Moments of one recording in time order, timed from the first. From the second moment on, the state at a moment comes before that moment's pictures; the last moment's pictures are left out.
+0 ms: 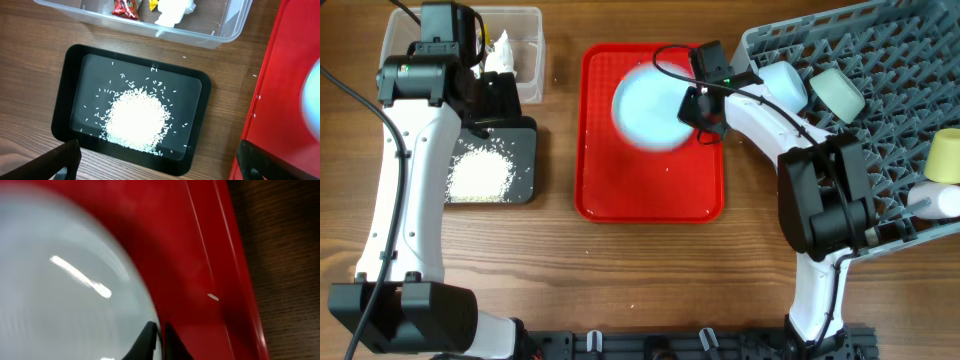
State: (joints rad) left arm -0.01 1.65 1.68 -1.18 -0.21 -0.17; right arm 0.34 2.15 1.53 -0.60 0.01 0.67
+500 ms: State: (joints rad) left arm -0.01 1.65 1.68 -1.18 -0.21 -0.17; right arm 0.34 1.87 1.57 -0.58 0.24 0.17
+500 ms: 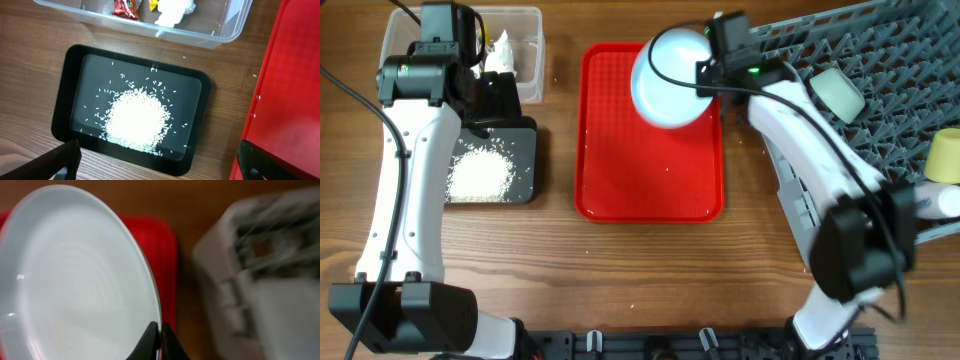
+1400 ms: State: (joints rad) left arm -0.01 1.65 1.68 -1.18 -0.21 -0.17; right arm -0.25 1.68 1.59 -0.18 0.46 -1.05
